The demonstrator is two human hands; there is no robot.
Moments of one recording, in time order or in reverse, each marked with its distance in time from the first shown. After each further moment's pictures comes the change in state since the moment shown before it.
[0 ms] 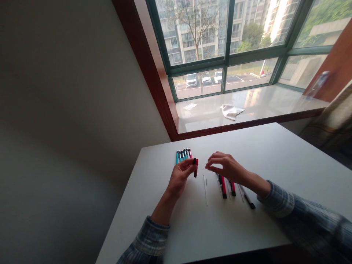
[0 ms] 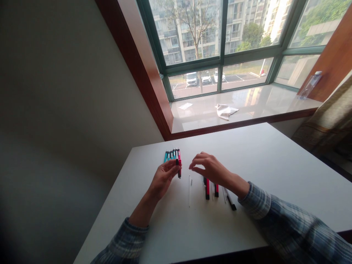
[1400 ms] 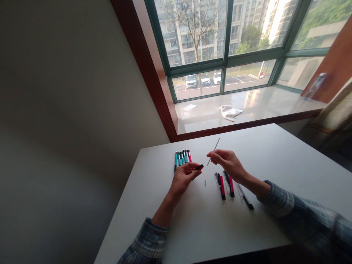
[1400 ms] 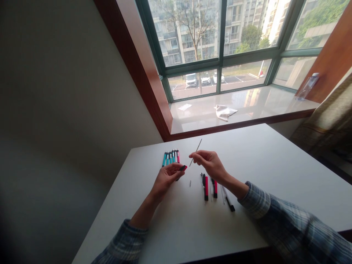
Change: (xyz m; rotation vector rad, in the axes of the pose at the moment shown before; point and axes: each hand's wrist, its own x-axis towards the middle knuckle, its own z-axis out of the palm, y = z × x) left_hand -0.001 -0.008 0.001 0.265 -0.046 -0.013; right_hand 0.007 -0.009 0.003 0.652 0.330 0.338
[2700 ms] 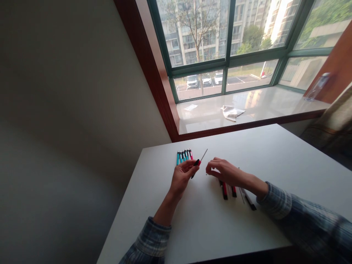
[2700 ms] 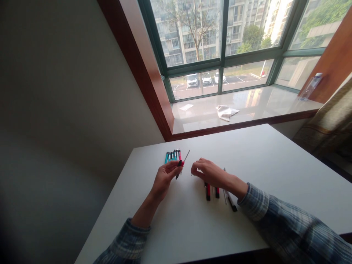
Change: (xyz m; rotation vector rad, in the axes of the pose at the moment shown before) left_hand 0.000 0.007 -0.001 -0.108 0.087 0.042; right_hand -0.002 0.022 -0.006 -0.703 -0.450 -0.259
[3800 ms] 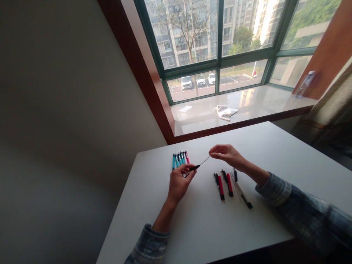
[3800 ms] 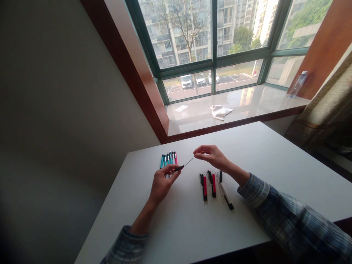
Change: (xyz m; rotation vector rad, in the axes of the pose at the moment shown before) left_hand -0.005 -0.013 -0.001 0.594 0.063 0.145; right_hand -0.001 0.027 -0.029 0.663 0.296 0.335
